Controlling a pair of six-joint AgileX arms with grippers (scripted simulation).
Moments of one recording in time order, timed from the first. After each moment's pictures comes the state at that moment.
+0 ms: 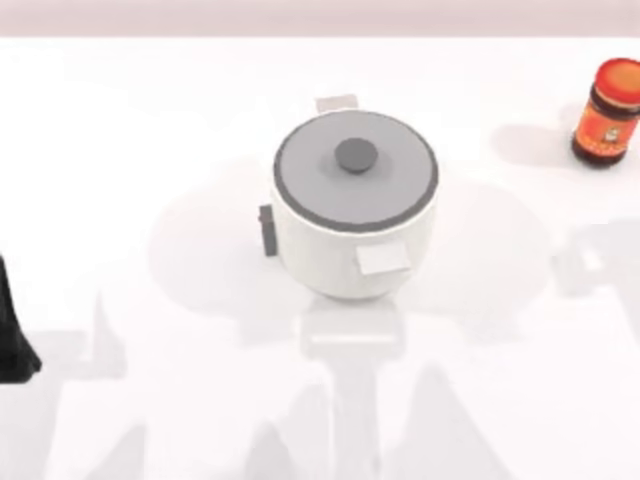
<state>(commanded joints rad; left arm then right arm) 0.00 0.00 0.00 0.00 0.00 0.00 0.01 0.73 0.73 -0.37 -0.08 -0.16</state>
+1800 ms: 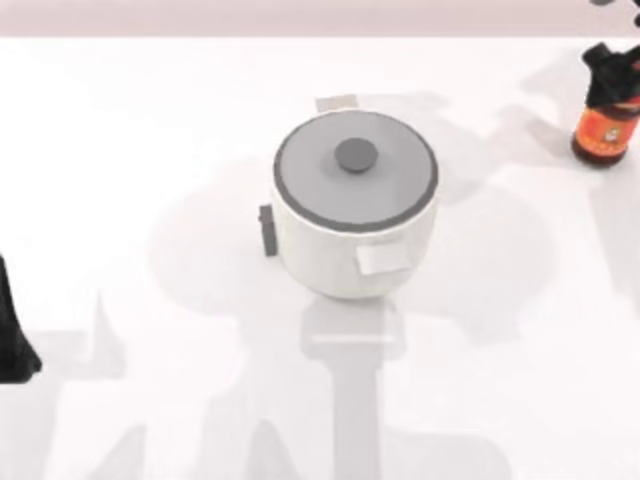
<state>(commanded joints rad) 0.00 0.00 0.00 0.00 0.00 0.00 -0.04 2.52 2.47 -1.28 -0.16 -0.61</state>
